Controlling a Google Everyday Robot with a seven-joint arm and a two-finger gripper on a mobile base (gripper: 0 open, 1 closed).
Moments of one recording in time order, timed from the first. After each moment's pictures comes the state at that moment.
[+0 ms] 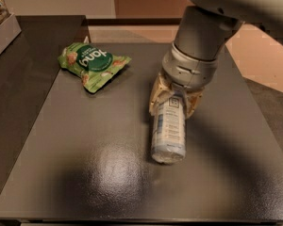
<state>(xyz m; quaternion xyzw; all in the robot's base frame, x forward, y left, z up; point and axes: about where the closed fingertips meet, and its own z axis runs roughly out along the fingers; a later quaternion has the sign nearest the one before) 0.444 -0.069 0.888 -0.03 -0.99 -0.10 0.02</state>
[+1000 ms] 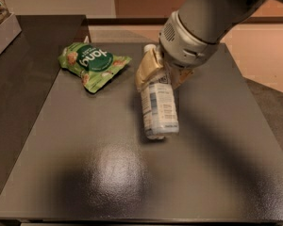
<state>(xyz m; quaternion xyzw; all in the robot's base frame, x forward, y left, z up) 0.473 -0.039 0.941 0.13 -0.97 -0.19 -0.12</state>
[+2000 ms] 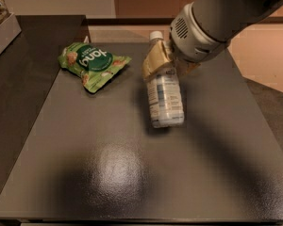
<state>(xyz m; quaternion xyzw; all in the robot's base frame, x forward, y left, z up) 0.488 -0.049 0.957 0.16 -0.95 -0.19 -0.19</state>
